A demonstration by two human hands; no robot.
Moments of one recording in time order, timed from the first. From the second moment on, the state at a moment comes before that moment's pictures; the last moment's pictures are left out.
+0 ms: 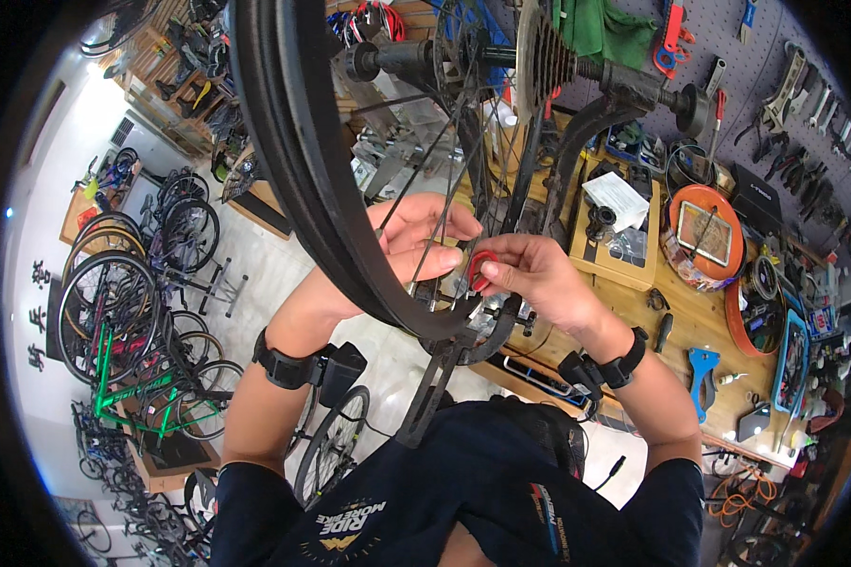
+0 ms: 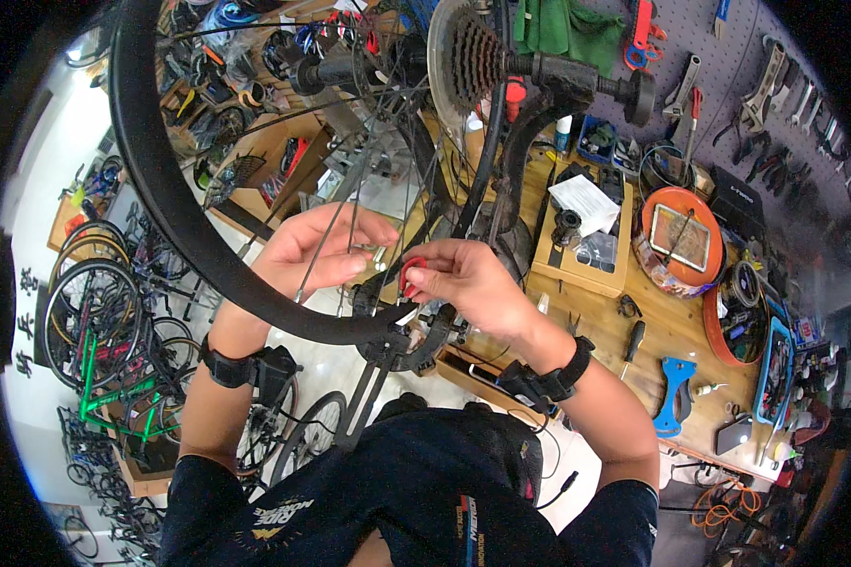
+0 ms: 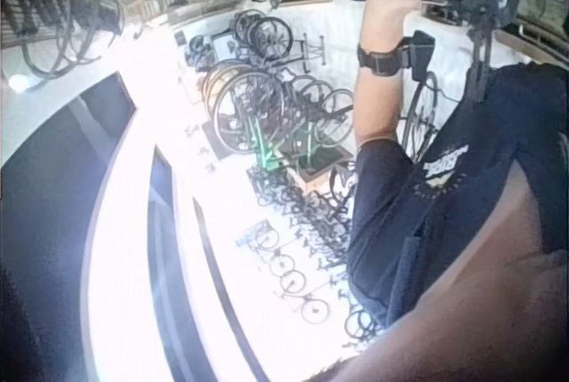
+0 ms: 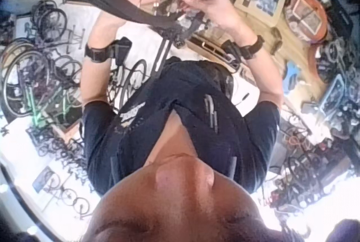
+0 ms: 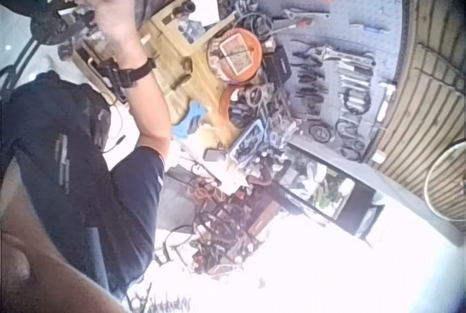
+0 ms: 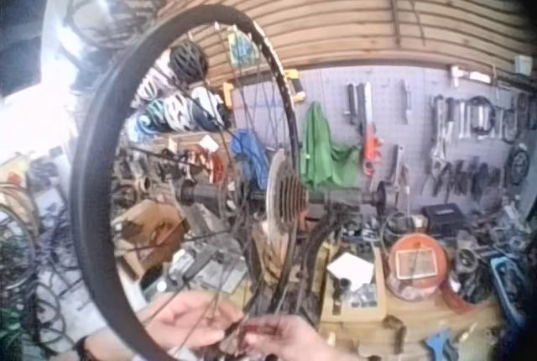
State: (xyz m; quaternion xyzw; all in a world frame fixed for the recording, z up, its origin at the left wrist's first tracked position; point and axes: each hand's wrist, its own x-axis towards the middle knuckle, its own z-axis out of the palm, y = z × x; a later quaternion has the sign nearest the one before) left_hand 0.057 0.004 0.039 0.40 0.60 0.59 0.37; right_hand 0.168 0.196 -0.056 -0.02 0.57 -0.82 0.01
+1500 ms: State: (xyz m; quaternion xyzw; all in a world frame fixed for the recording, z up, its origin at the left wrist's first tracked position) left_hand 0.062 0.006 0.058 0.41 0.57 0.60 0.39; right_hand 0.154 0.202 -0.050 -0.10 0.51 -0.84 0.14
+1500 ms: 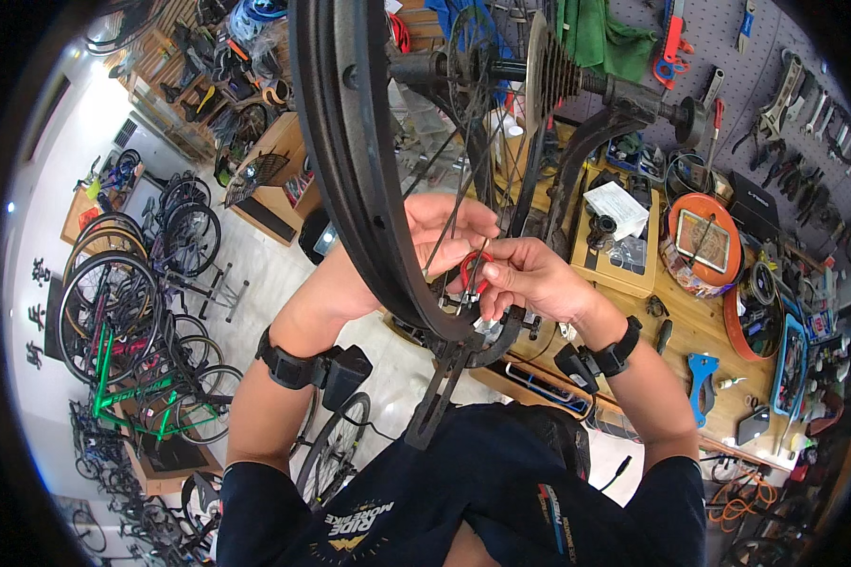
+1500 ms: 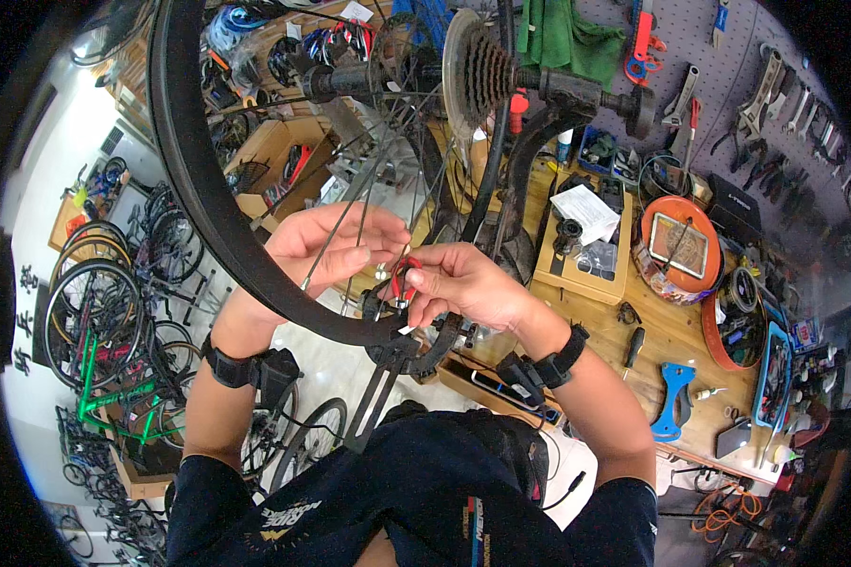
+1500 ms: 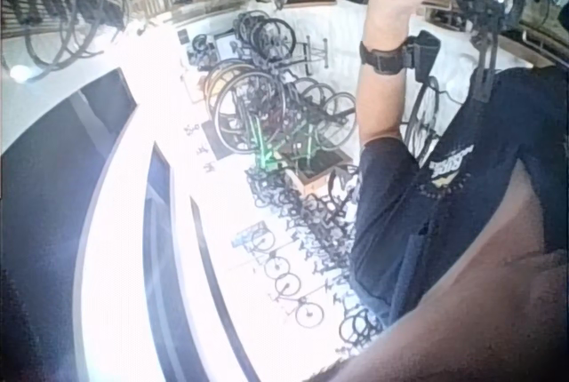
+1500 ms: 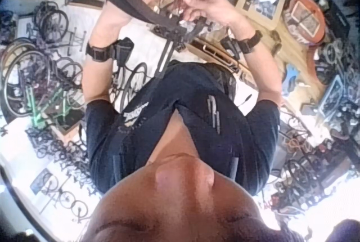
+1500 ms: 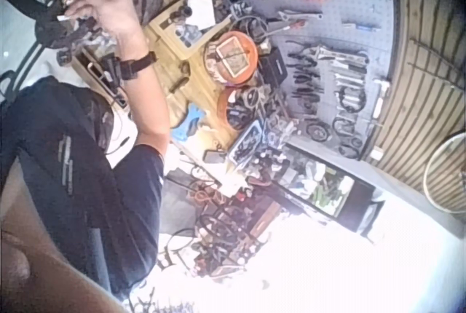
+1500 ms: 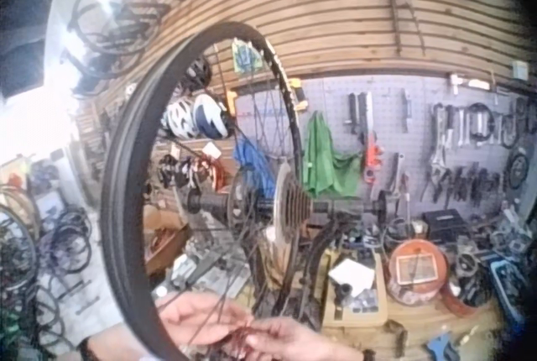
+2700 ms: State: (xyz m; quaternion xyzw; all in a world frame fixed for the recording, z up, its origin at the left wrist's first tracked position) left_hand 0.068 0.003 0.065 0.41 0.60 0.58 0.37; right_hand 0.158 0.189 -0.038 -0.07 0.48 -0.86 0.14
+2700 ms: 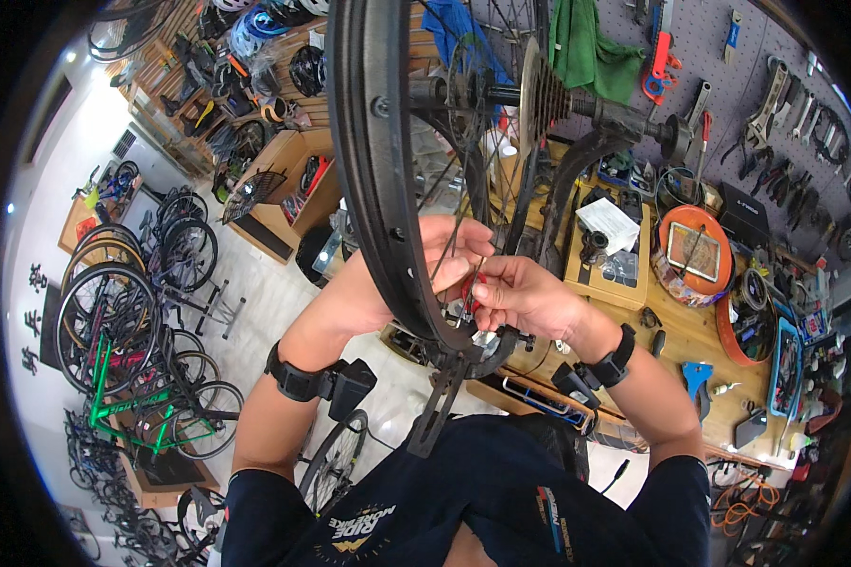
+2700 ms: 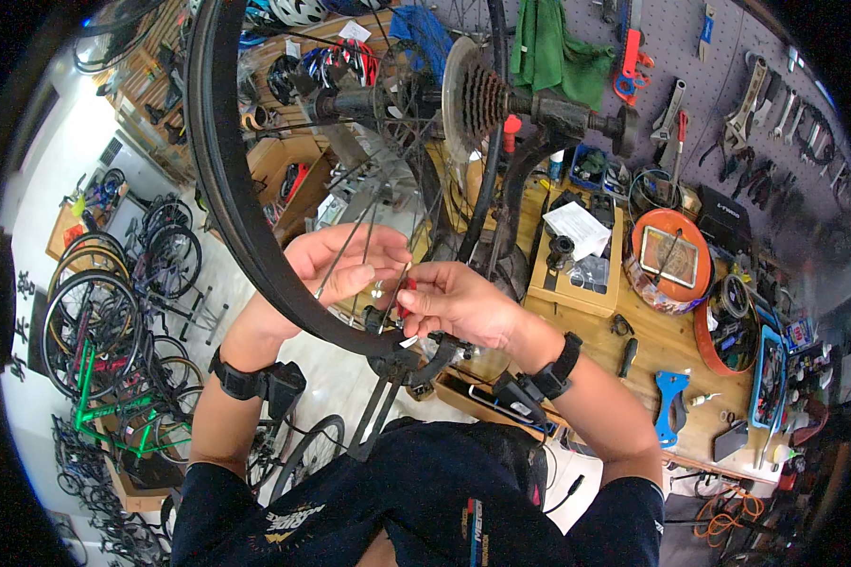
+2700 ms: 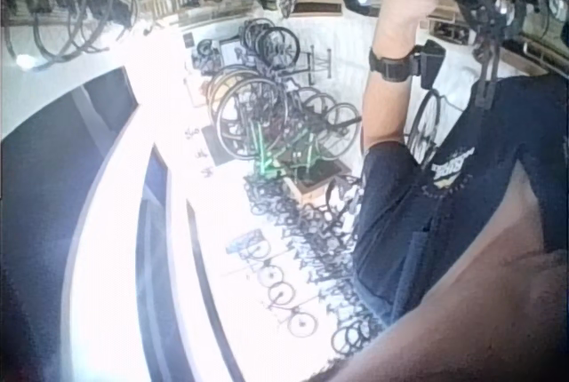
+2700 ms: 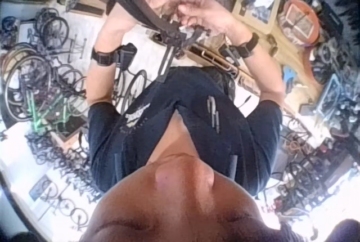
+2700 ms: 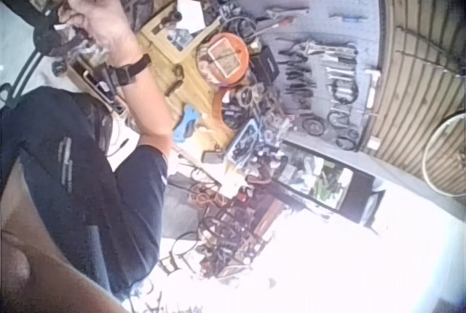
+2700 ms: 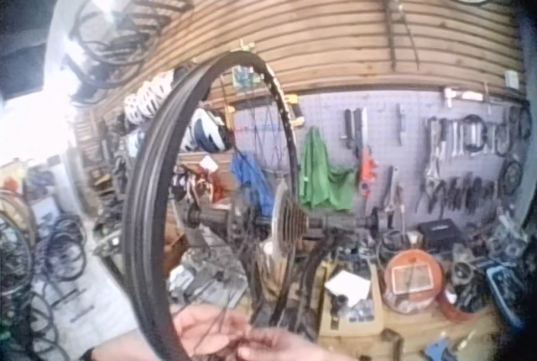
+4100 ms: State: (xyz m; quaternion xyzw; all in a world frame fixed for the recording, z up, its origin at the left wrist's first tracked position) left_hand 0.122 -0.029 0.094 0.48 0.69 0.54 0.05; right_hand 0.128 0.204 -0.053 0.03 0.82 -0.57 0.09
